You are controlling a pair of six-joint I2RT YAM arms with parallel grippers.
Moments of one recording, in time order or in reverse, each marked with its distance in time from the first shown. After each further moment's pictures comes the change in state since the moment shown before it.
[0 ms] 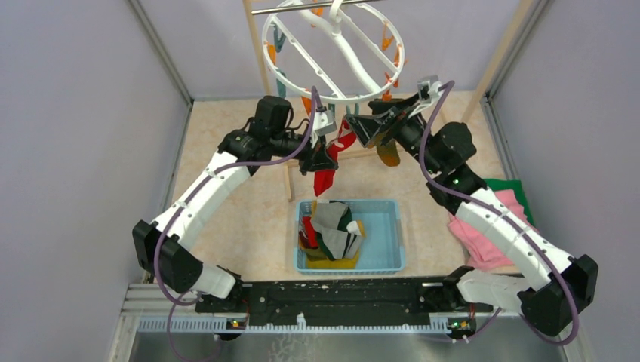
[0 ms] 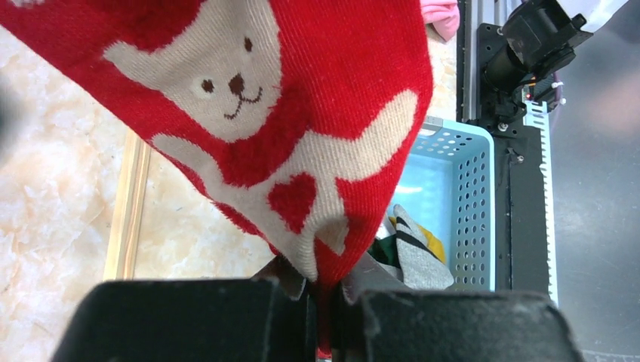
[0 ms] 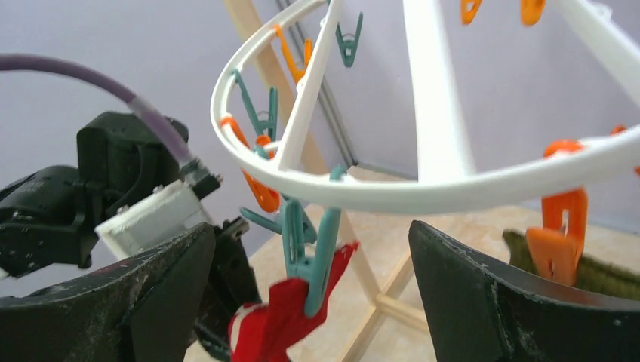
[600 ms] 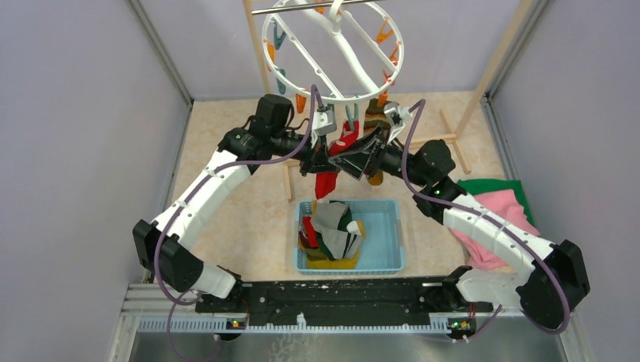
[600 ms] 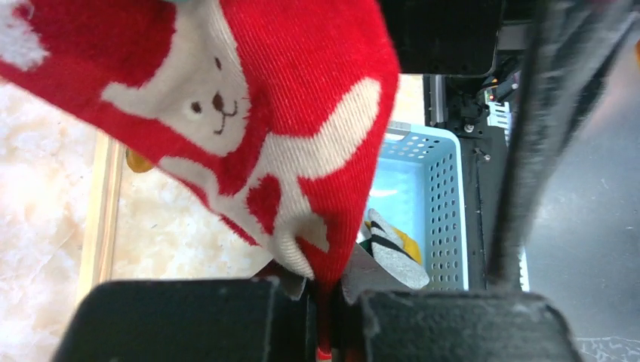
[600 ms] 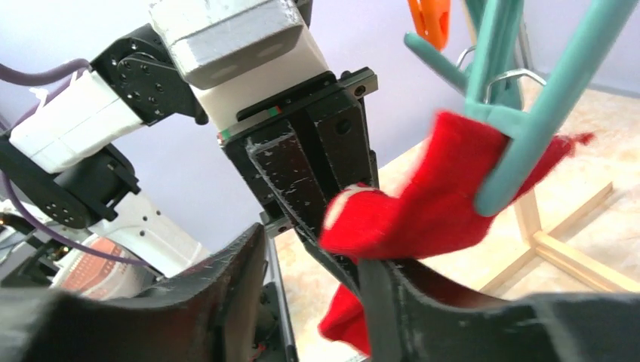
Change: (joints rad) left arm -0.004 0.008 0.030 -0.037 0.080 0.000; right arm 0.063 0.059 -0.164 0.217 -0.349 0.201
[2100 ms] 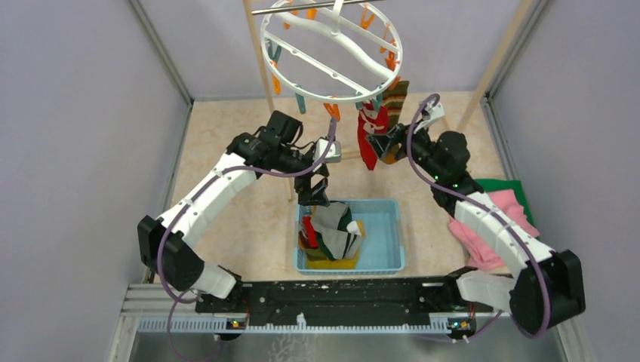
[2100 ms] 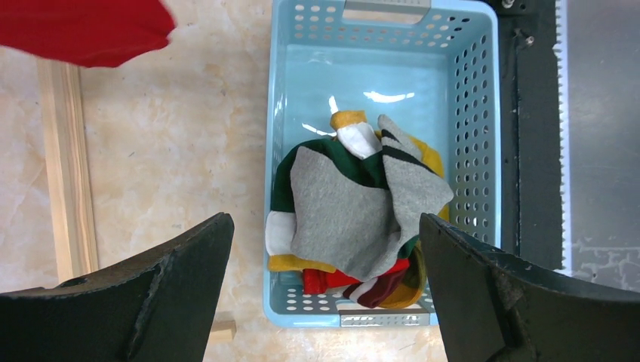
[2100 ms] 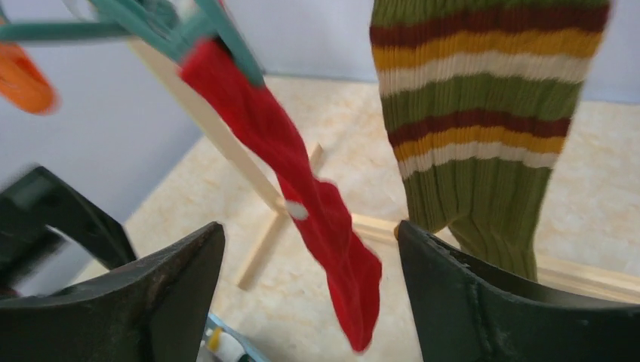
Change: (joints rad) left arm -0.039 0.012 -0.069 -0.235 -0.158 0.309; right arm -0.288 -0.065 -0.056 -0.223 0.260 -0.256
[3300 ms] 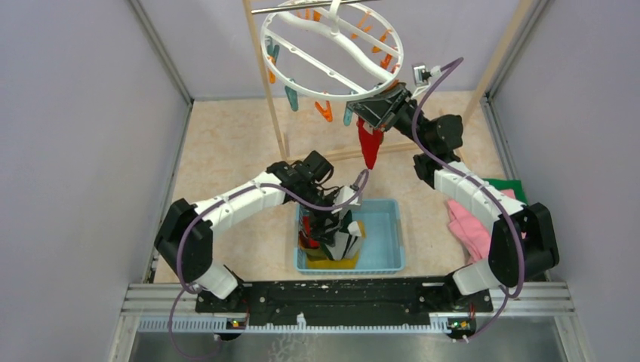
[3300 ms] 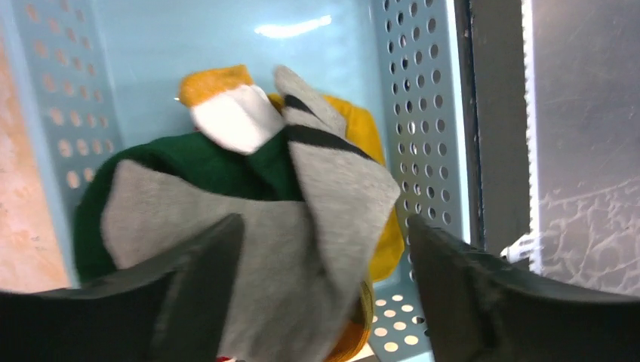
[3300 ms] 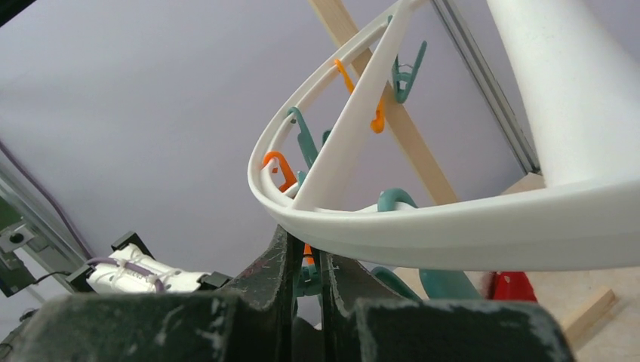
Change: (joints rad) left arm -0.190 0.089 -0.237 0.080 -0.008 0.000; right arm 0.042 0.346 0.241 0.654 -0.348 0.651
